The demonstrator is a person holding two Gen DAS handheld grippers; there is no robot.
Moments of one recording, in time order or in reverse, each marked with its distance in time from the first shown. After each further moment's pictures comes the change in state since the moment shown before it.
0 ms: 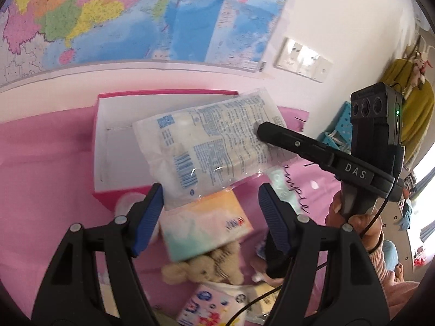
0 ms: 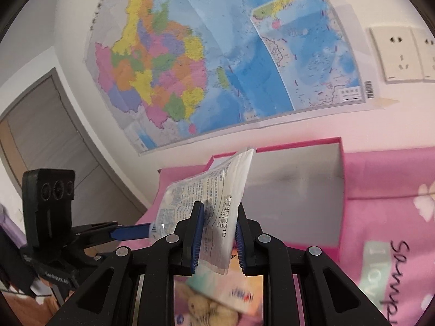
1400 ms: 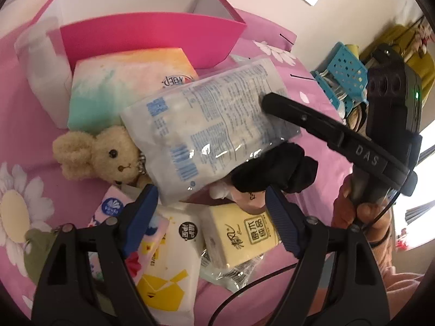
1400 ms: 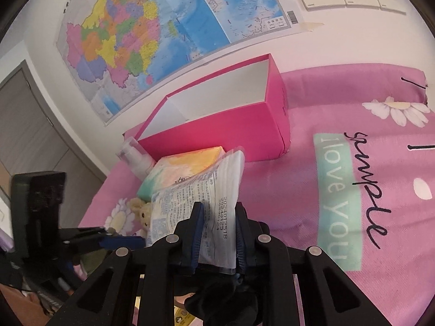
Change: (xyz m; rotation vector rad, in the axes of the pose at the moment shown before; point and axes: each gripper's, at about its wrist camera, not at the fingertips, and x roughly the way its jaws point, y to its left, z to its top) left arm 0.069 -0.059 -0.125 -0.030 0.270 -0.095; right arm -0.044 -0.036 -0.127 0.075 0.106 -0.178
